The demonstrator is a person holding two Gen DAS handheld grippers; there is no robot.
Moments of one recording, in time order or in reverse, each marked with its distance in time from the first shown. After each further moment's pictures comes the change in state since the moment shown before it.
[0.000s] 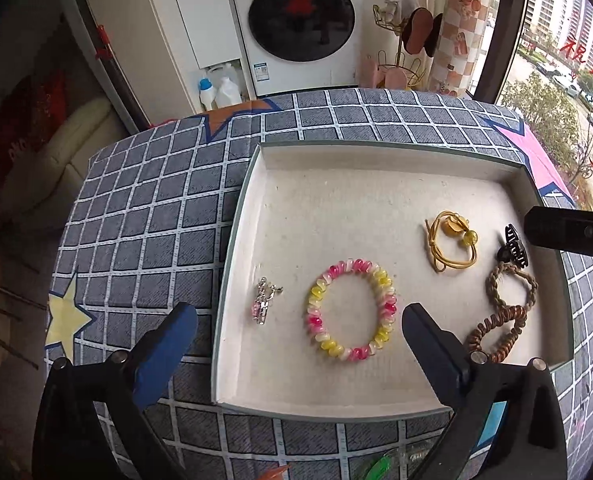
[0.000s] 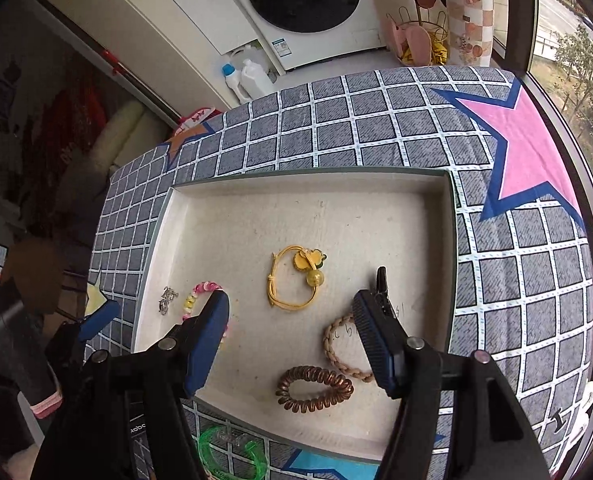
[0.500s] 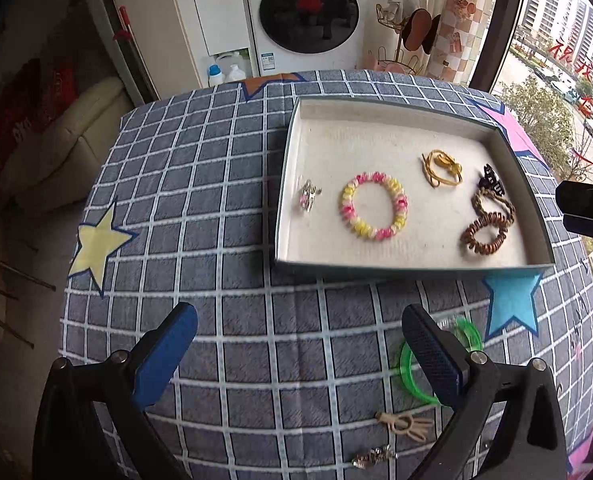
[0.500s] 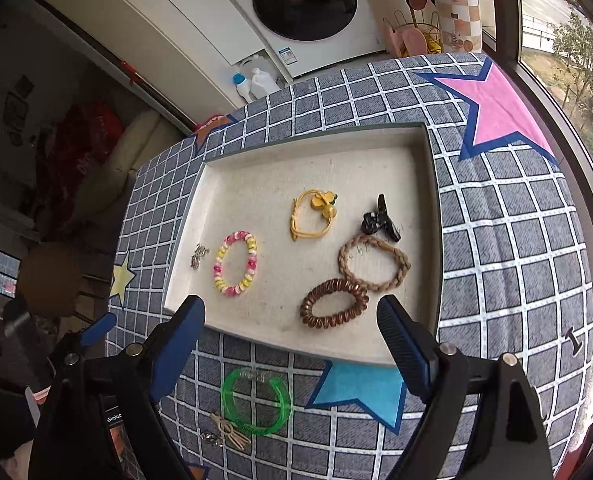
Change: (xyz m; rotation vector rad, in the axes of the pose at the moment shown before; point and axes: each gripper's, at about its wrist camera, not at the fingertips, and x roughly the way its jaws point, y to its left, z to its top) left arm -0.056 0.045 -0.079 -0.040 0.039 -0.046; right arm -0.041 0.009 -0.069 0.019 -0.031 0.048
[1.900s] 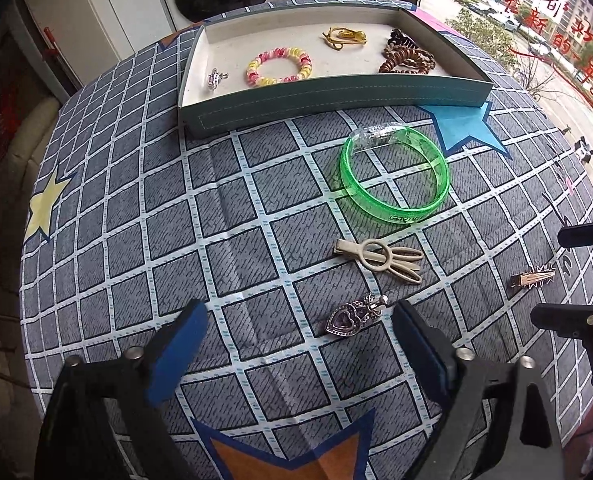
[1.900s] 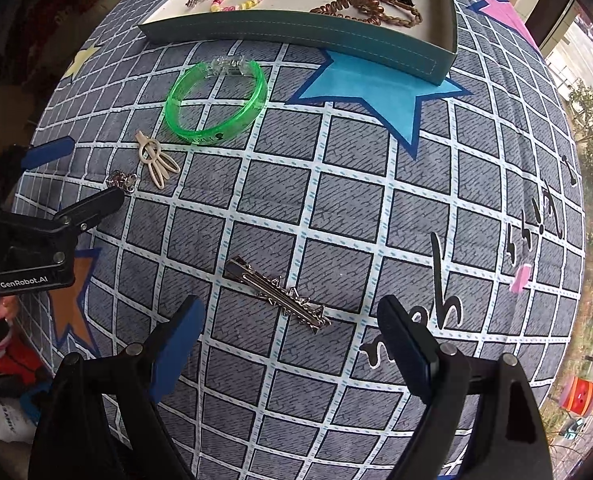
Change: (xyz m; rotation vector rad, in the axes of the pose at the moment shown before) left arm 0.016 -0.030 -0.105 0.274 0.098 -0.104; right arm 0.029 0.013 -0.184 -0.289 0.335 -0.283
